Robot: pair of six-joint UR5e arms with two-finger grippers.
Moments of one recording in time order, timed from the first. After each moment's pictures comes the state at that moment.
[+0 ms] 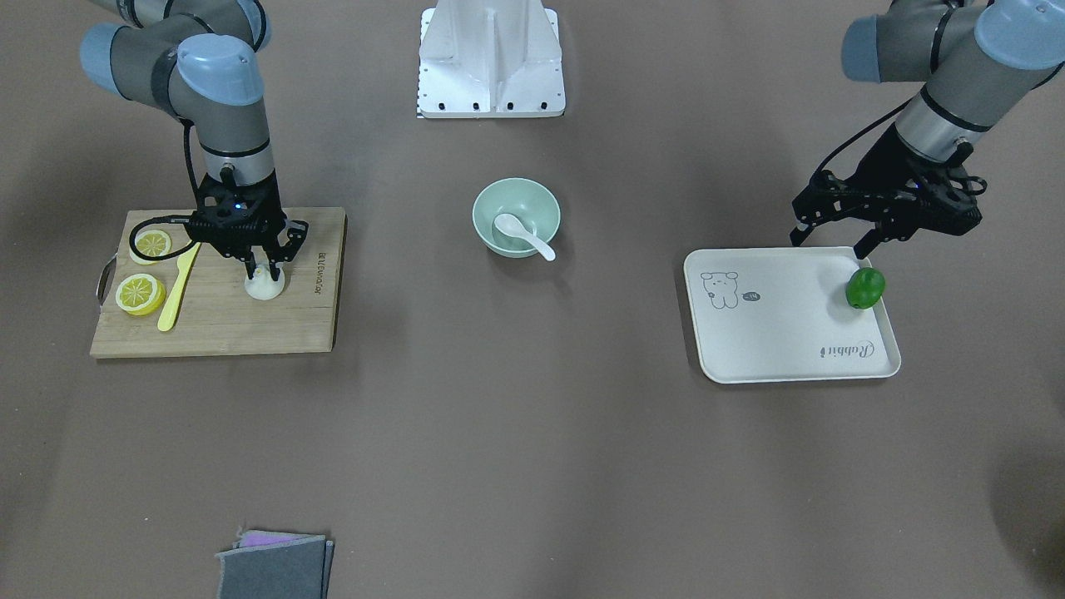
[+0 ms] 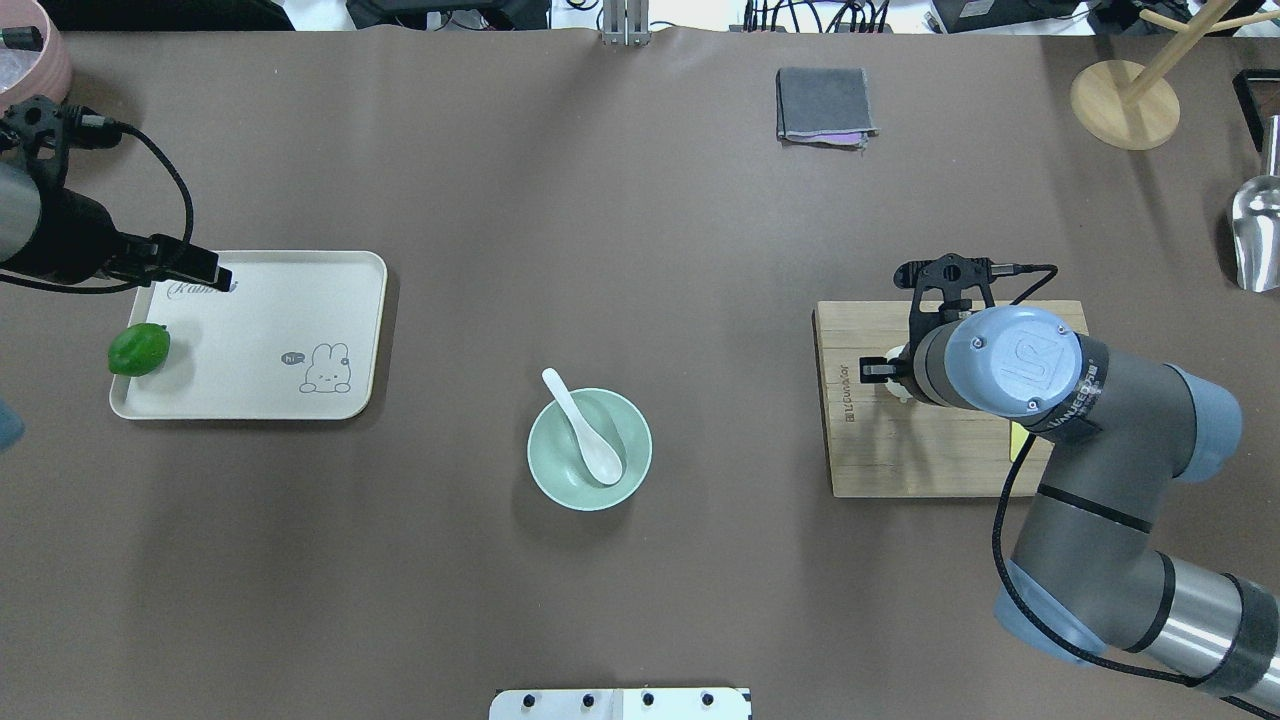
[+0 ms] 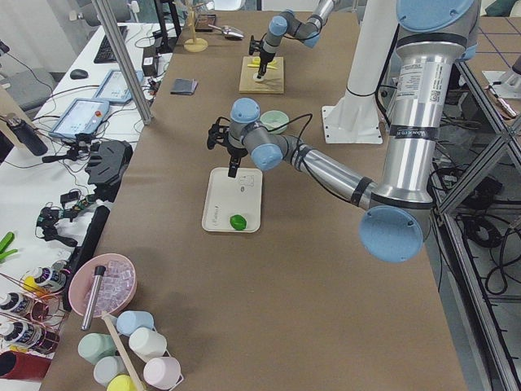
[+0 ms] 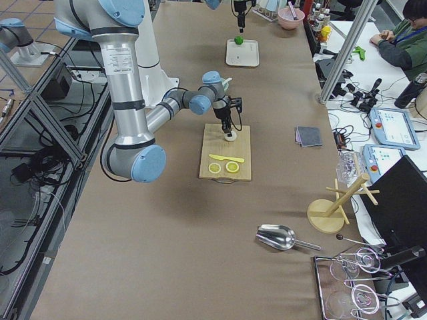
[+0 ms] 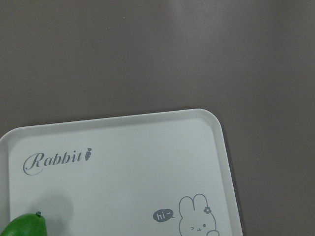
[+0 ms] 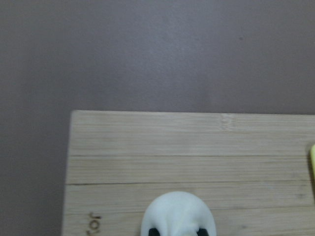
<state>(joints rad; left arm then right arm) -0.98 -1.67 -1.90 -2.01 -2.16 -0.84 0.54 -1.34 1.92 -1.44 1.58 1.19</state>
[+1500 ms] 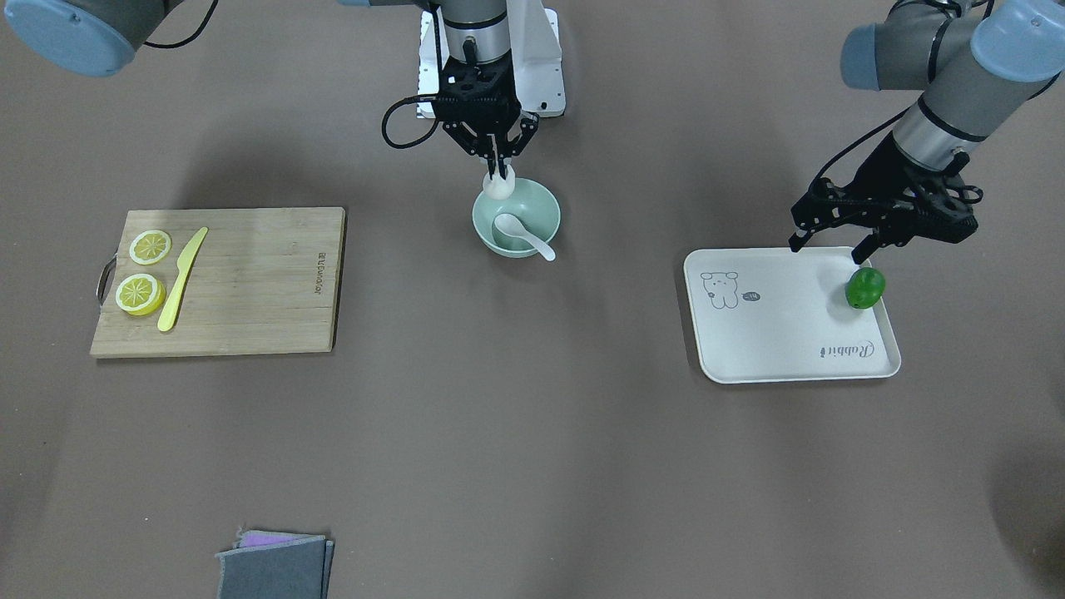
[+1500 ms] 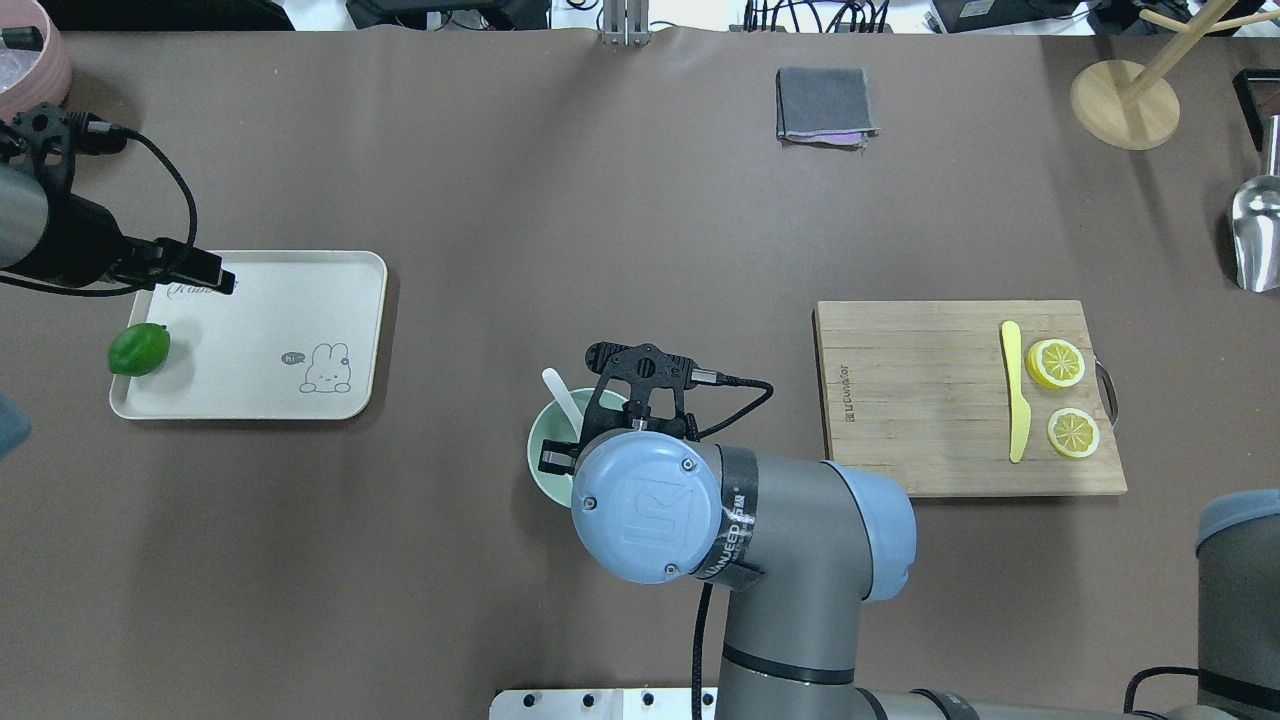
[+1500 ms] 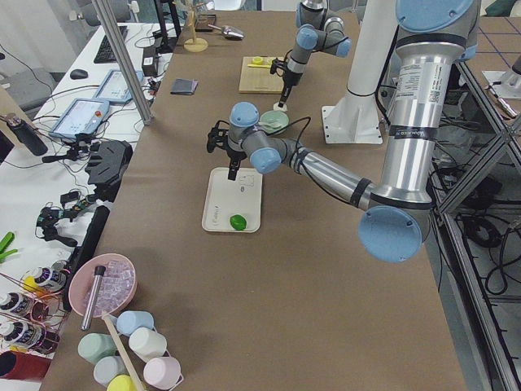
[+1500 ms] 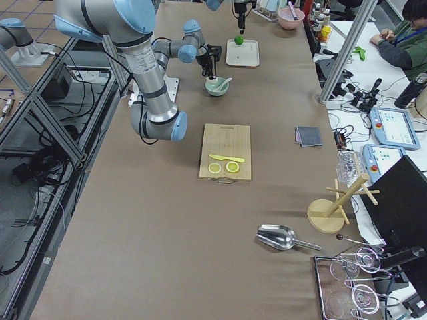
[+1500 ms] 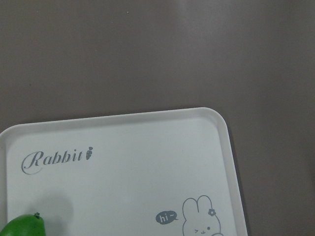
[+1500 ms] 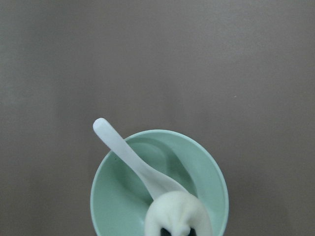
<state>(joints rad) -0.97 -1.67 -1.88 -2.04 -2.16 -0.86 0.24 -0.84 1.86 -1.67 1.45 1.57</state>
